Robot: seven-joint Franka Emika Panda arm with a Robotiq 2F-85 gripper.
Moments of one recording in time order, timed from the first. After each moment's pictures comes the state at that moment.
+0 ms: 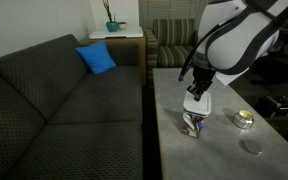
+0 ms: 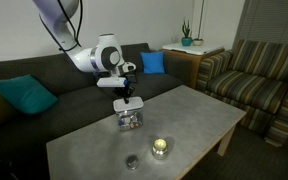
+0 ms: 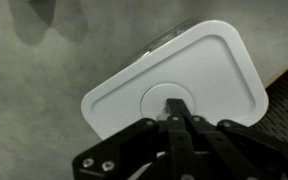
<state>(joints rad) 0.32 1.17 -0.05 -1.44 -0.20 2.73 0.05</state>
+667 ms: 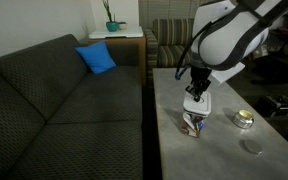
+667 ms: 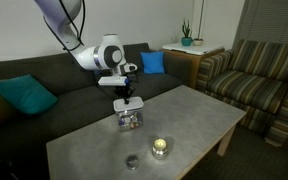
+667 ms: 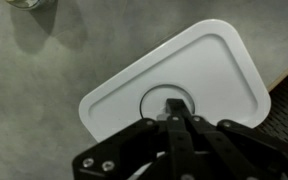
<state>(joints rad) 0.31 1.21 -0.03 -1.33 -0.20 2.60 0.05</state>
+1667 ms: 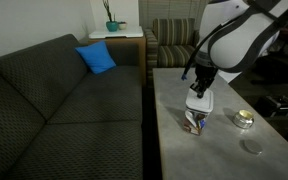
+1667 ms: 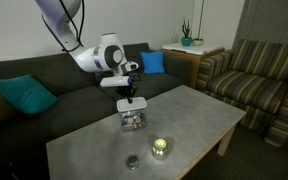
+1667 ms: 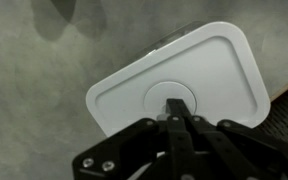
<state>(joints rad) 0.32 1.17 -0.07 -1.42 -0.24 2.72 0.05</state>
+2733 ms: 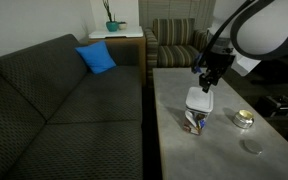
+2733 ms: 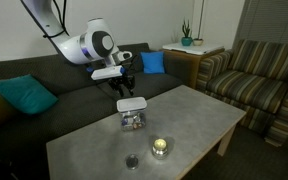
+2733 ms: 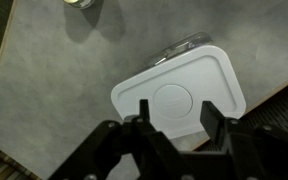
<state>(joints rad) 0.43 0.95 -0.18 -1.73 -0.26 2.84 0.09</state>
